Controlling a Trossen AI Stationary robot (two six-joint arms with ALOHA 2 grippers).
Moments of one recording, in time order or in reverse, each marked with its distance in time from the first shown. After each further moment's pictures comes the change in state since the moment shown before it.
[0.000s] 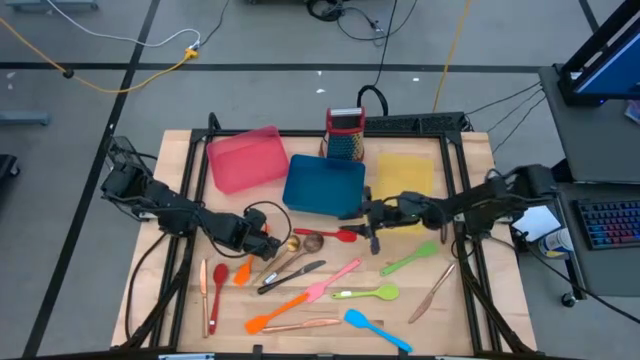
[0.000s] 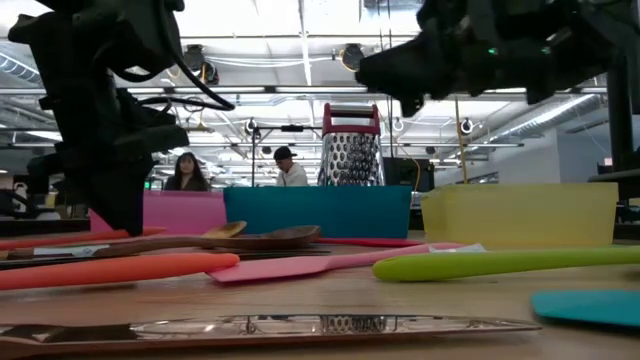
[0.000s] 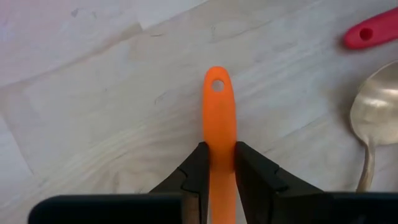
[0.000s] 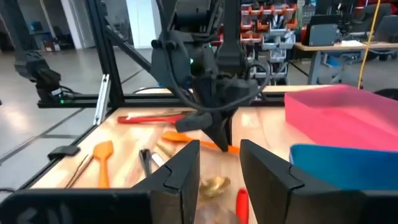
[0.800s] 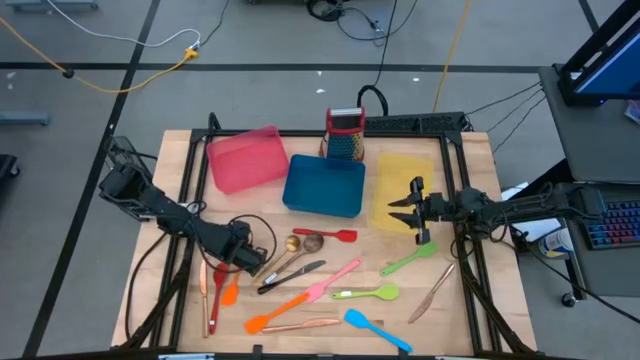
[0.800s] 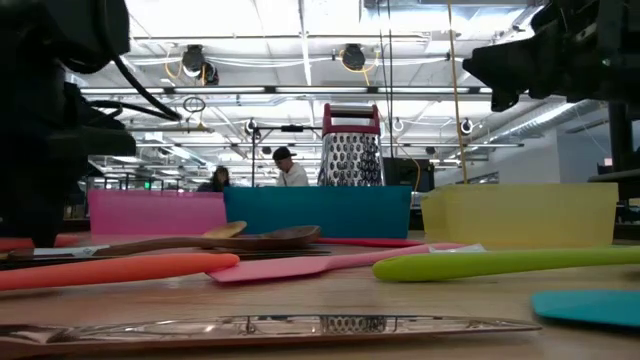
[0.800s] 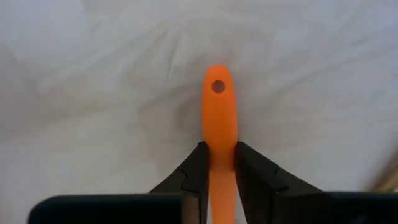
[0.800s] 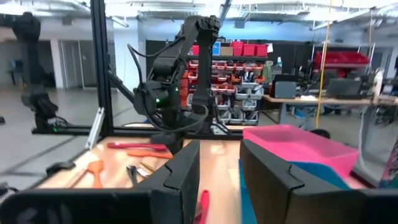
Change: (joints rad) left arm -0.126 -0.001 0.000 -0.125 0.154 -0.335; right arm -0.085 -0.807 -0.470 -0.116 0.000 -0.043
